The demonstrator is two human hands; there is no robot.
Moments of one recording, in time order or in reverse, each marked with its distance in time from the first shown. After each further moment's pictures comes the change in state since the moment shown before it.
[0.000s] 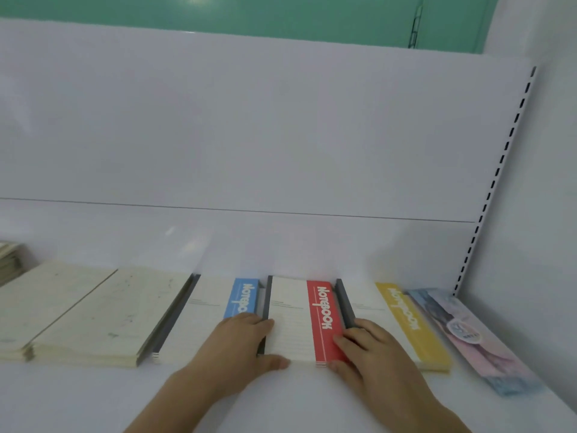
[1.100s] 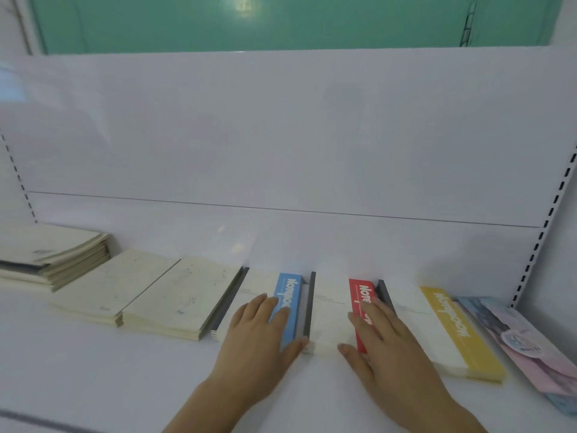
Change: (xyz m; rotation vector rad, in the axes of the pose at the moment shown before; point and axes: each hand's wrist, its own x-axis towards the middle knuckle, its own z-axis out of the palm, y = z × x) left_hand -0.055 0.005 -0.006 0.134 0.293 -0.154; right_hand 0.018 -0.047 -0.028 0.099 -0.108 0.094
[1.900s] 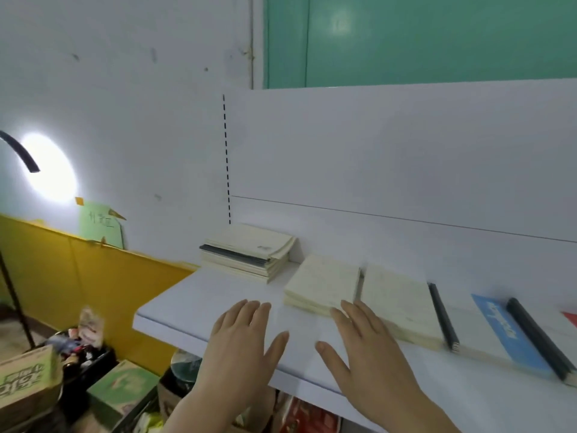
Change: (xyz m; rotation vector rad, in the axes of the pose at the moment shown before) left_hand -0.200 -0.351 -0.106 0.029 0.098 -0.312; right_hand 0.054 -0.429 -0.009 0.197 -0.191 -0.206
